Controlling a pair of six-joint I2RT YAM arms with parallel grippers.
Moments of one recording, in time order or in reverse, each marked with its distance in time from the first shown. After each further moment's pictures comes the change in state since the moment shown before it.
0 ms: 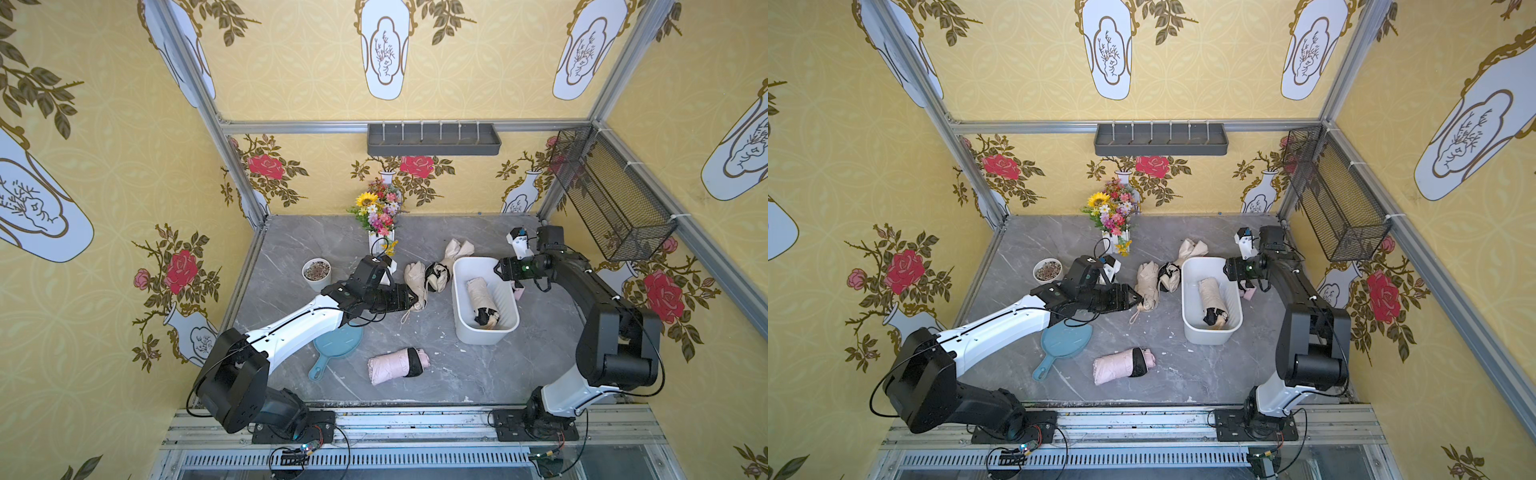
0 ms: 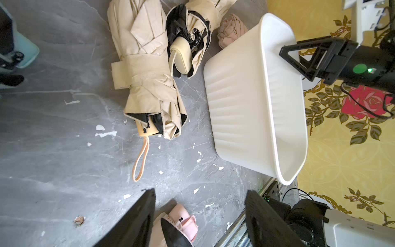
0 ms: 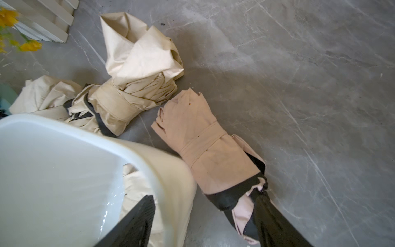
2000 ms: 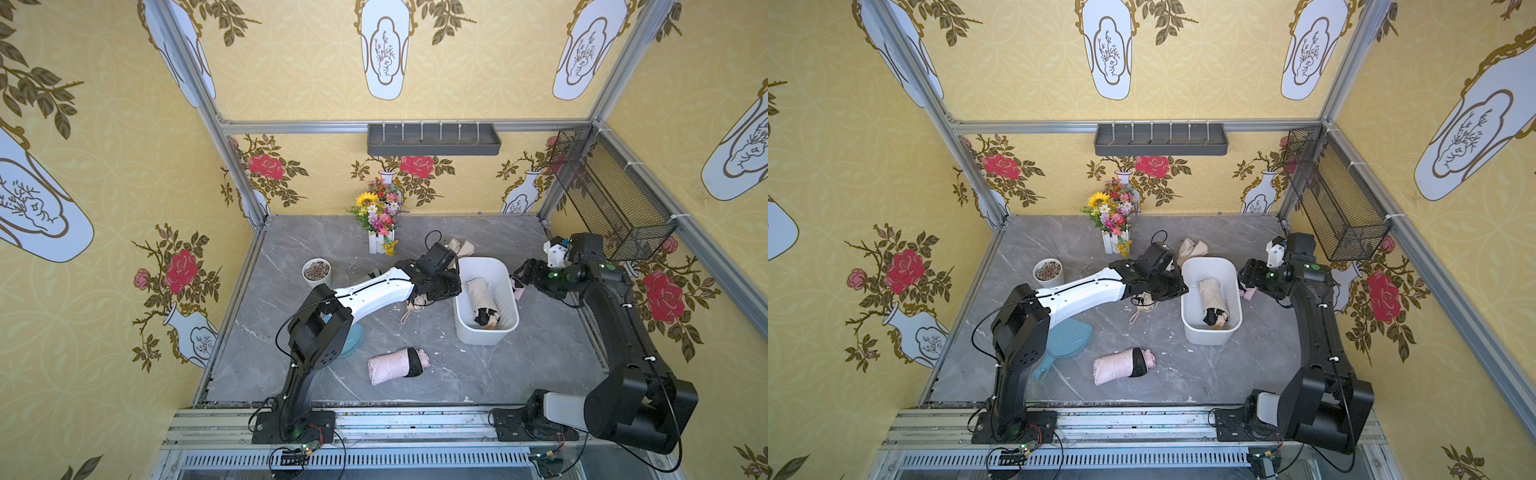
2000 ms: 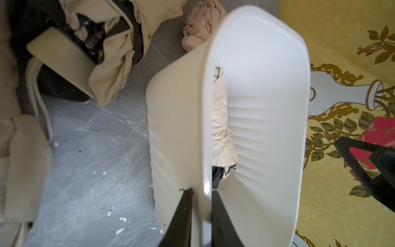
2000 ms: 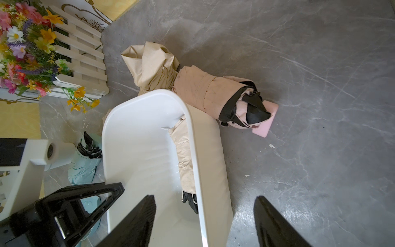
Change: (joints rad) left arm -0.209 0.582 0.652 -0.137 -0.113 -0.262; right arm -0.124 -0.295 0.002 -0.345 -0.066 0.393
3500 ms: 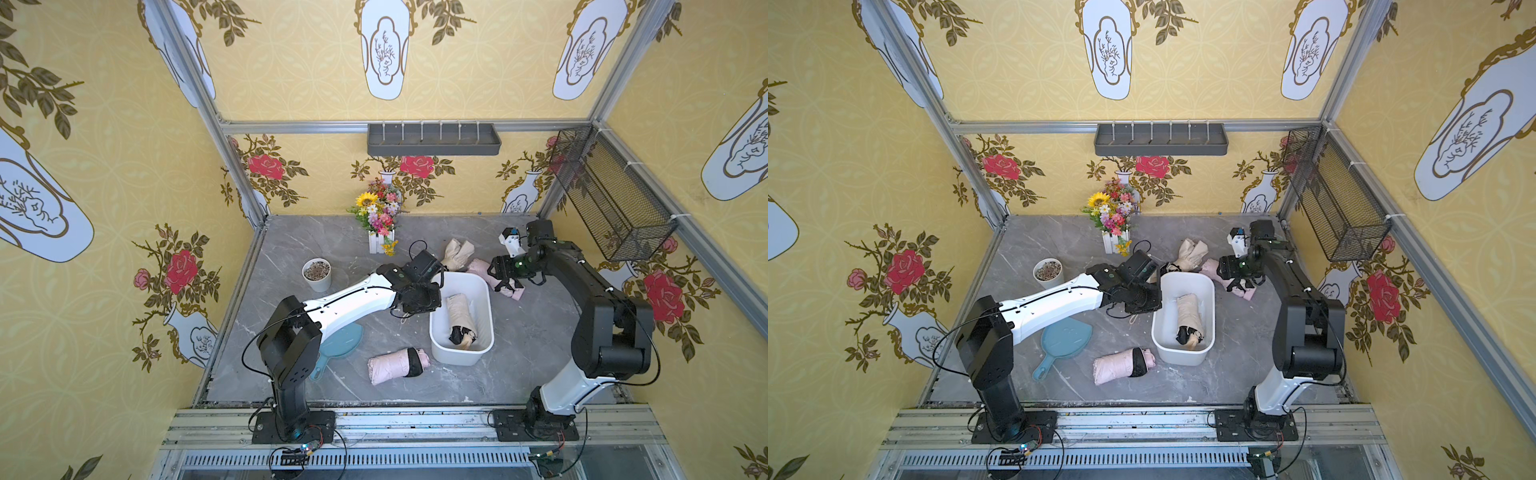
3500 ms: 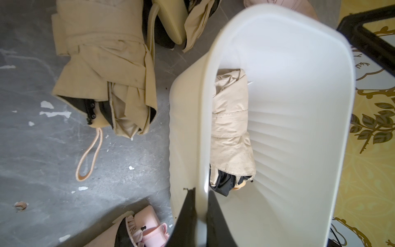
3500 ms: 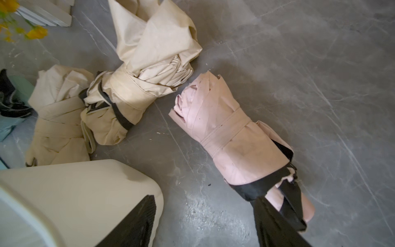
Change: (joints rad) left arm -0.001 -0.218 -0.166 -0.246 -0.089 0.078; right arm 0.184 0.423 0.151 0.166 0.103 -0.356
